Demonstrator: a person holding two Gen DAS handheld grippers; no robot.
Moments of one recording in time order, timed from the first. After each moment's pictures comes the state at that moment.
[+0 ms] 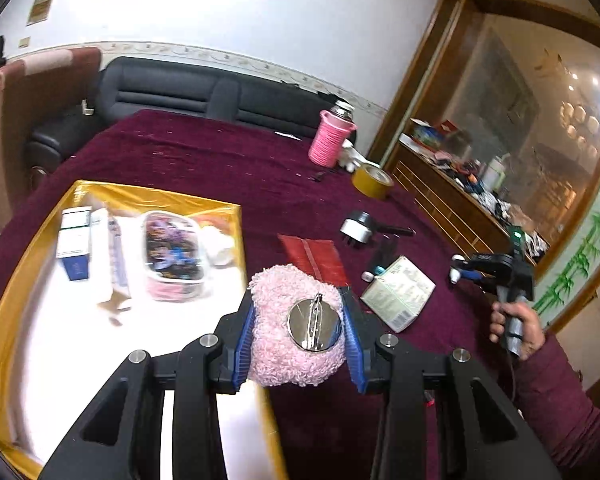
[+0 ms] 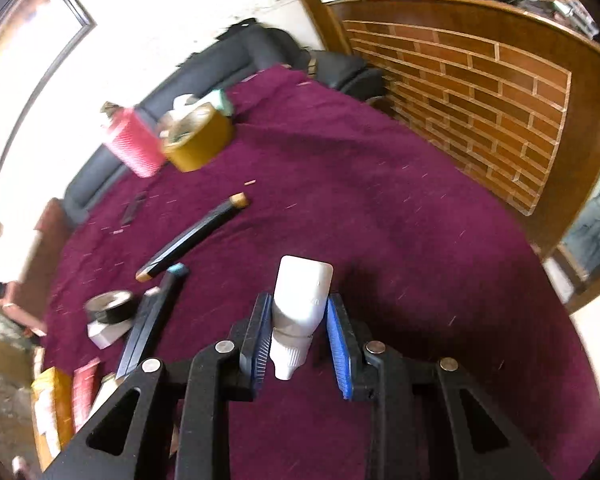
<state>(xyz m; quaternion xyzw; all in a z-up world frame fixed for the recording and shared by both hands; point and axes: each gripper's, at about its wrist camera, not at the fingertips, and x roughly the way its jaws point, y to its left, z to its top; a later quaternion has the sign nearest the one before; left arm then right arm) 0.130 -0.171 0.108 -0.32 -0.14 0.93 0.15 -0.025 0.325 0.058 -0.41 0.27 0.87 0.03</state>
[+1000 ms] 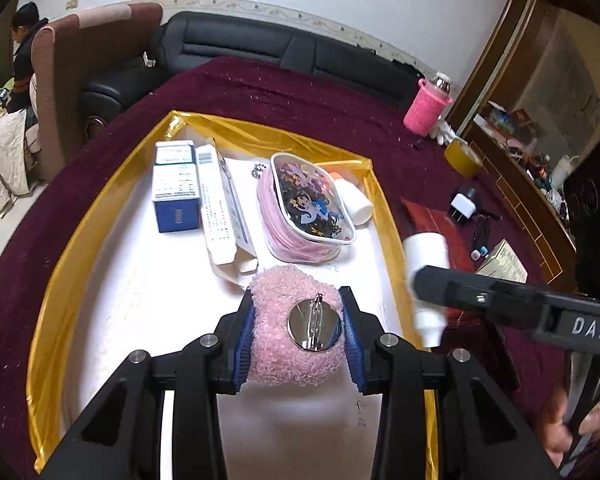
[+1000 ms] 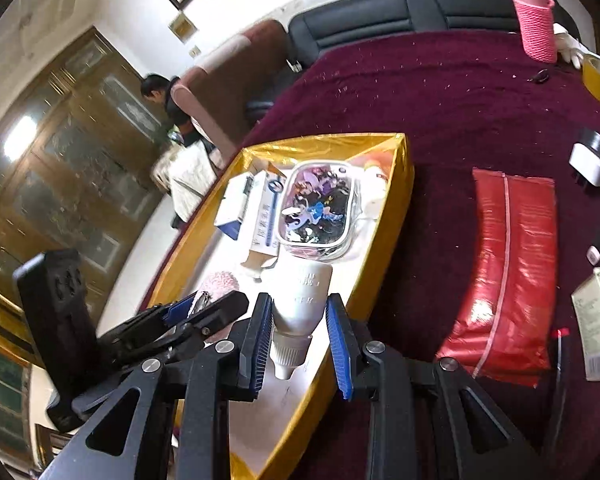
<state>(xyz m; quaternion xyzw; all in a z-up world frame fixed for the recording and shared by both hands) 0.097 -0.239 0.052 -0.41 -0.14 0.90 0.05 0.030 -0.075 0.069 -0.49 0.08 0.80 -0.33</state>
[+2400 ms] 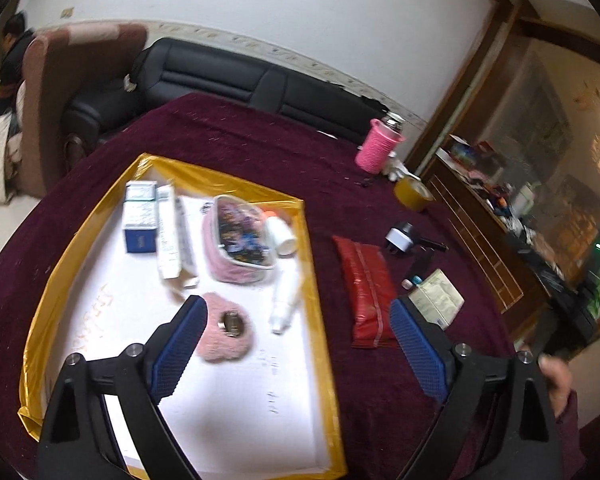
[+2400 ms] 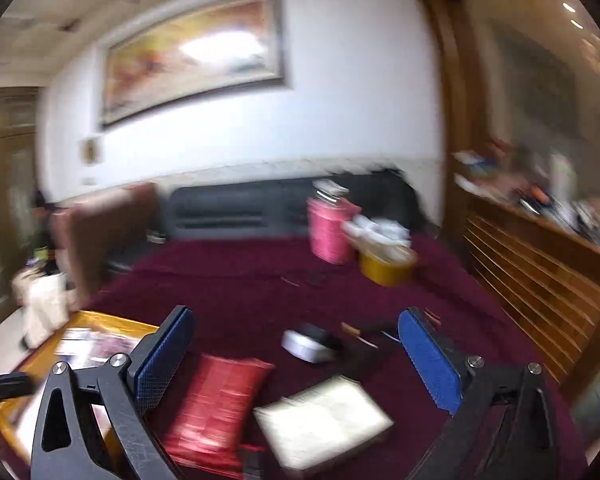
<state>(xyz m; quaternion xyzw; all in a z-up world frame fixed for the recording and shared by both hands) 0.135 -0.210 0.105 -0.34 -0.18 0.92 0.10 0.061 0.136 0.145 -0.24 0.04 0.97 0.01</state>
